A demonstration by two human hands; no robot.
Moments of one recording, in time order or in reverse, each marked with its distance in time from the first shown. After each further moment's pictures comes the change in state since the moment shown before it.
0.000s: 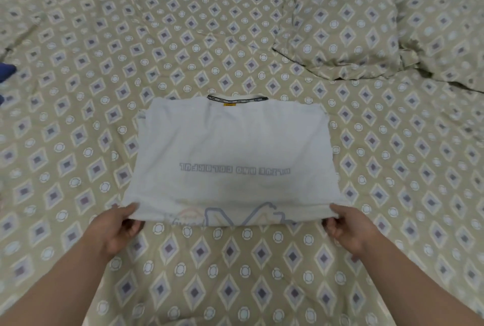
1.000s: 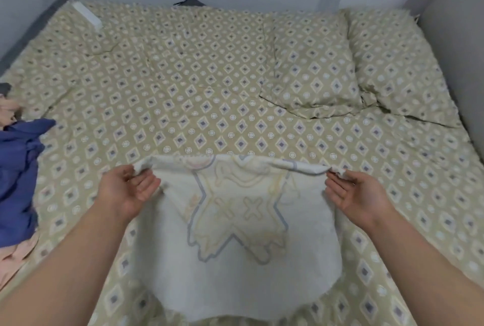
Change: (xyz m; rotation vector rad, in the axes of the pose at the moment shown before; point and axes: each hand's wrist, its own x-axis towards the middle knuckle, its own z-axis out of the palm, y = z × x) left_hand -0.149 0.093 0.092 -0.141 -0.224 0.263; right_hand -0.129 -0.105 0.027 0.079 -0.284 -0.272
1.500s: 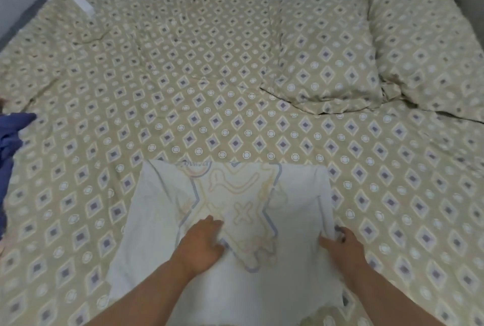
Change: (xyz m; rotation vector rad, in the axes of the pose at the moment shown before) left_hand 0.062 -0.214 0.006 1.725 -0.381 0.352; right_hand 0.098 0.108 -0.092 -0.896 0.285 0.019
